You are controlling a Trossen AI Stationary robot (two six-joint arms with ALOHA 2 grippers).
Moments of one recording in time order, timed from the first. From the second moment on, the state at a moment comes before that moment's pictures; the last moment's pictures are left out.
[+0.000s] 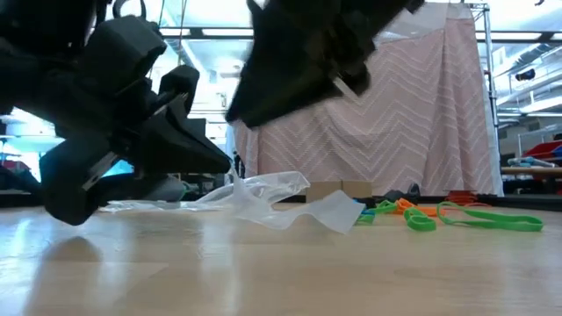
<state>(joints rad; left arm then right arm) -0.50 1.78 0.53 0.80 -0.64 0.48 0.53 2.10 1.52 -0.39 0.71 0.70</state>
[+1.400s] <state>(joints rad) -0.45 1.45 0.59 0.16 -0.49 -0.46 0.59 2.14 1.50 -0.43 0.68 0.85</state>
